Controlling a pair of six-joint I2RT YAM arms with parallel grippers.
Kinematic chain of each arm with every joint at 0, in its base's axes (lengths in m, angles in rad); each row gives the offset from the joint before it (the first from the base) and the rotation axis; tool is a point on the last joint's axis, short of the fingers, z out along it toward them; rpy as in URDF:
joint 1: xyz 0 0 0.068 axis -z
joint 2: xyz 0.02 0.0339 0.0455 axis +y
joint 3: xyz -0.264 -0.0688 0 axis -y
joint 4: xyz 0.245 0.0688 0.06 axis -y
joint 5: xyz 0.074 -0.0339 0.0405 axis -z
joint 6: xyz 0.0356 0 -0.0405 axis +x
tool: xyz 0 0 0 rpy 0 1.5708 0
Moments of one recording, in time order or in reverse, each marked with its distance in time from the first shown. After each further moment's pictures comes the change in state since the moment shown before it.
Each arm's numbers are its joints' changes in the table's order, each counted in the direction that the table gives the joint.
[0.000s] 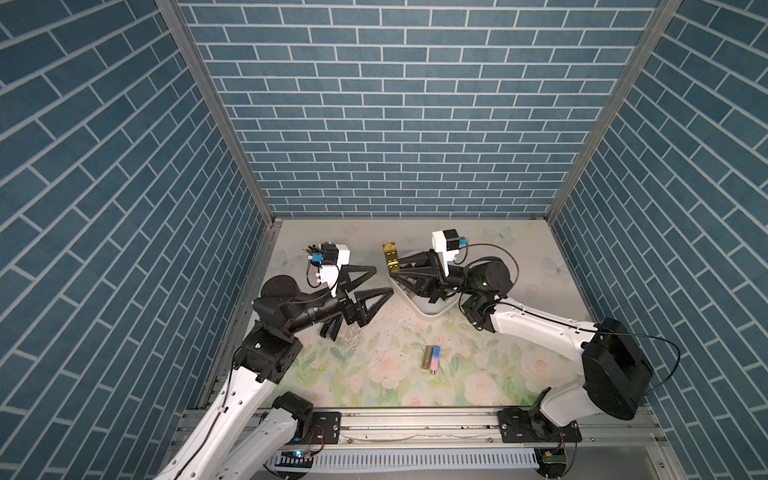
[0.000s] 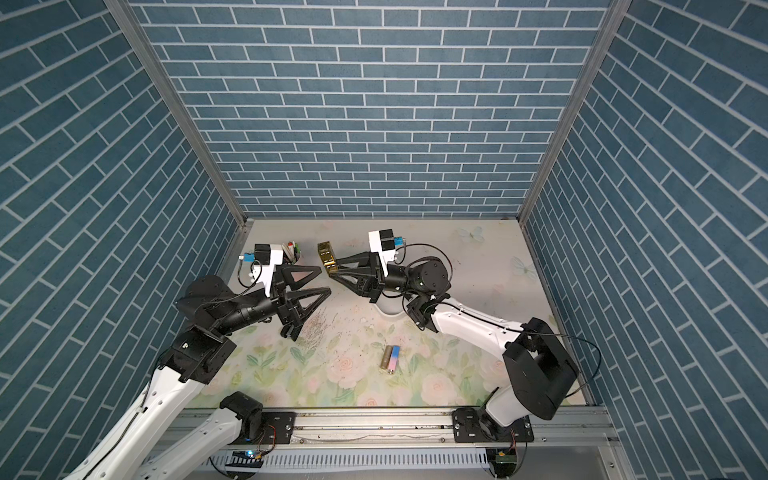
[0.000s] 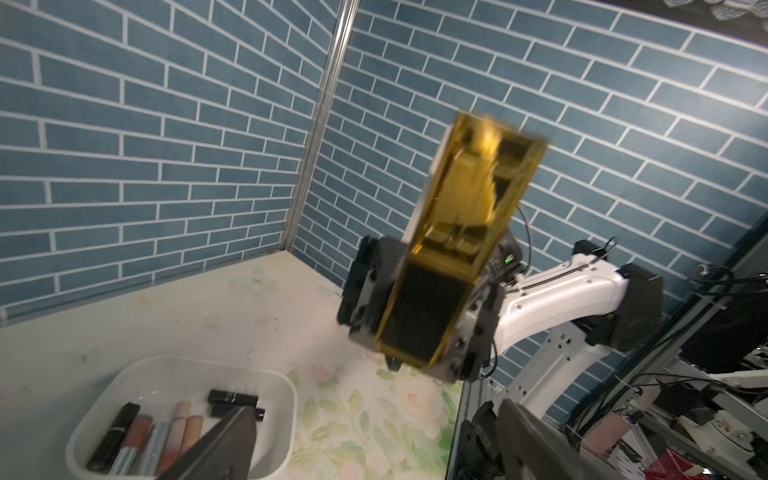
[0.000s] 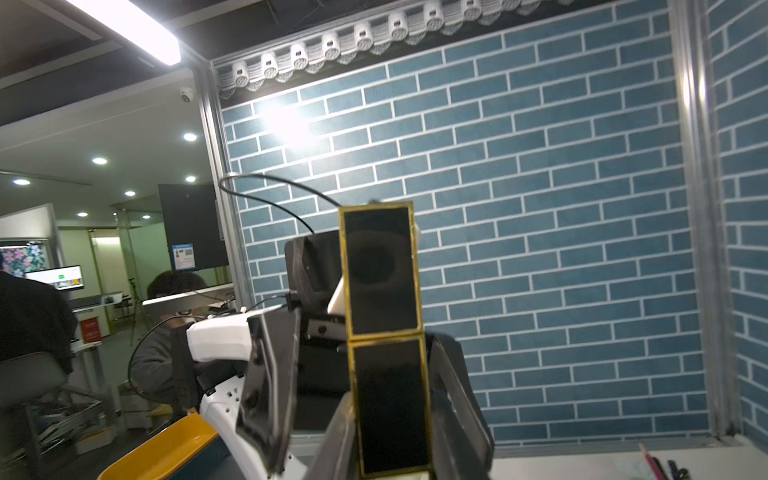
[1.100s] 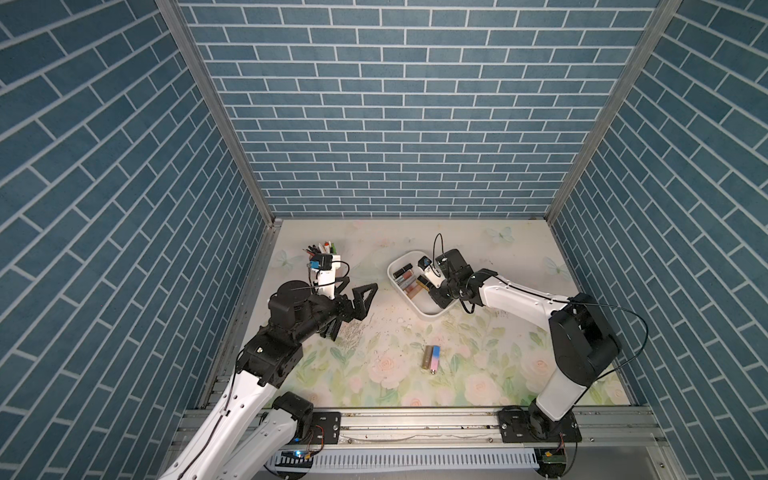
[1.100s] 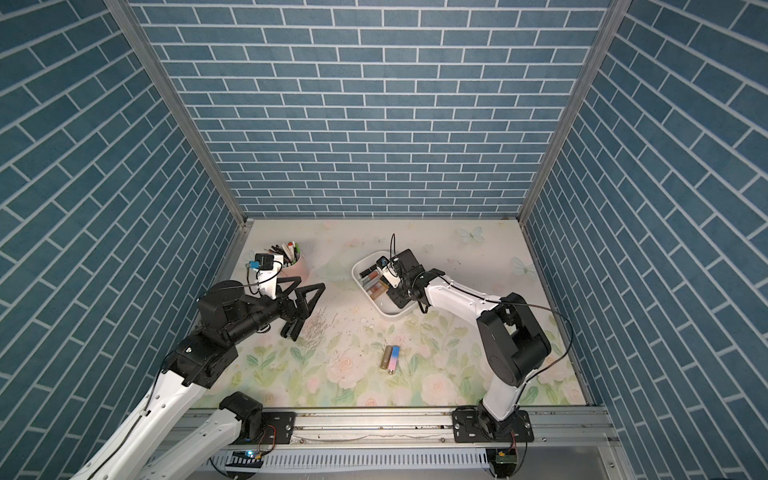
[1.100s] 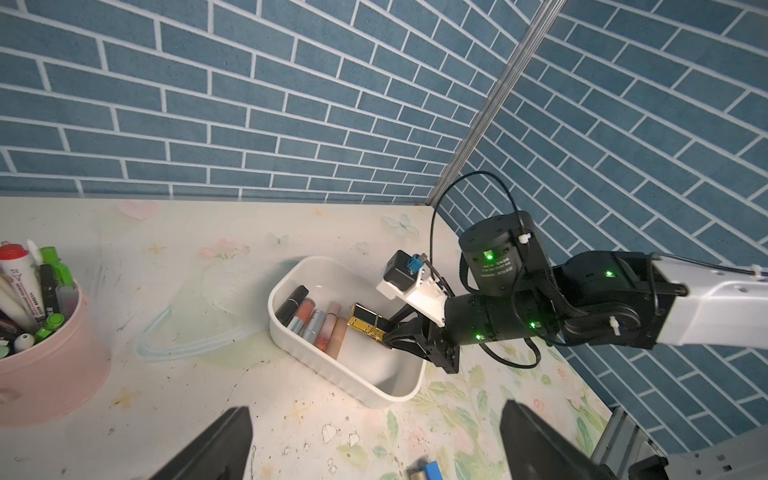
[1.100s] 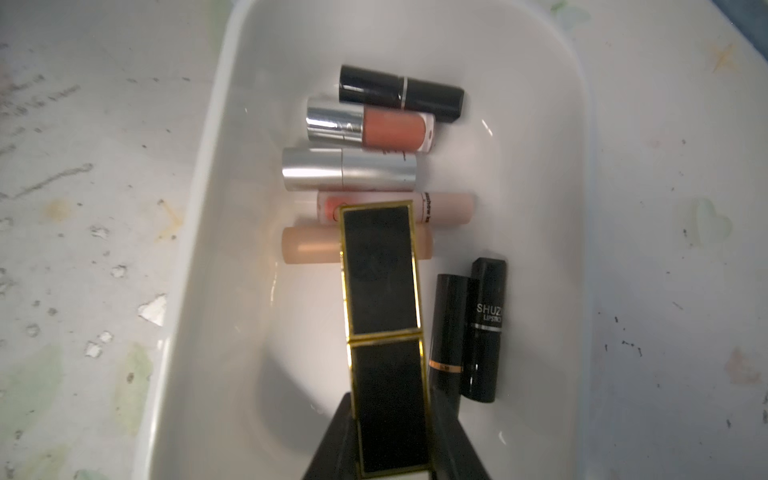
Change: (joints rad) left arm 0.001 -0.041 -0.069 -0.236 -0.425 0.038; right arm 0.141 0.260 0.208 -1.568 0.817 -0.827
